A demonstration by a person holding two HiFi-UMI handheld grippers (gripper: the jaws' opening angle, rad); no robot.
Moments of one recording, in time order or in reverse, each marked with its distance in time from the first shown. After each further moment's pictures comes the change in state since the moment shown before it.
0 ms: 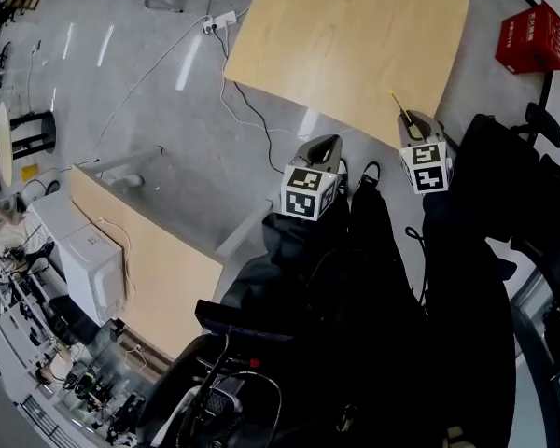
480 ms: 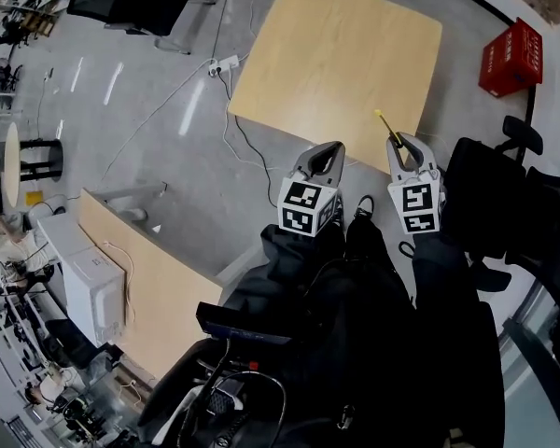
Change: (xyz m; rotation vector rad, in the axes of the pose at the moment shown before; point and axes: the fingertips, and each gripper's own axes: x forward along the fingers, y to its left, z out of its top) left arm -0.043 -0.060 0.095 0.139 -0.215 -0.054; right arm -0.118 0.011 0.083 -0.096 -0.276 -0.102
